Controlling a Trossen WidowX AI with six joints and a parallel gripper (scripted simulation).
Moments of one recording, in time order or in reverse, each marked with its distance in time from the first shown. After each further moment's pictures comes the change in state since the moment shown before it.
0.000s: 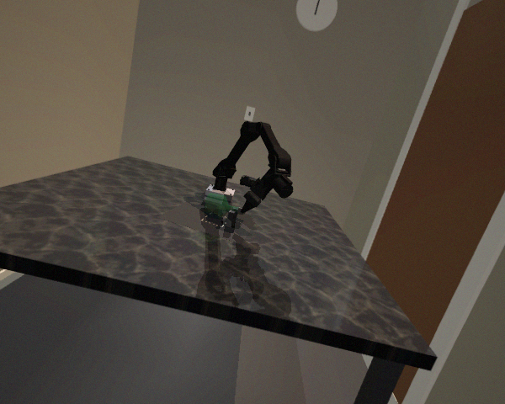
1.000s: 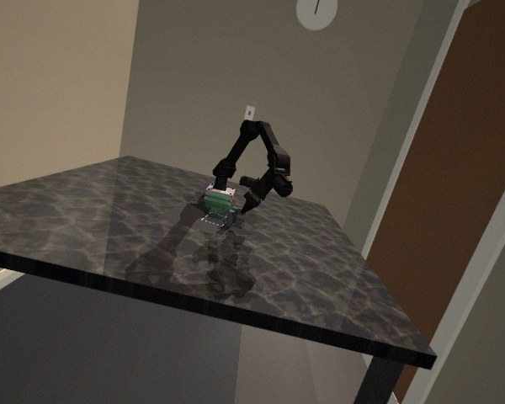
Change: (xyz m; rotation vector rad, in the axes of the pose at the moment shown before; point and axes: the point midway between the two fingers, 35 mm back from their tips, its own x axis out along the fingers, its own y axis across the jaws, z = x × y) arm 0.003 -0.001 -0.003 0.010 0.025 0.015
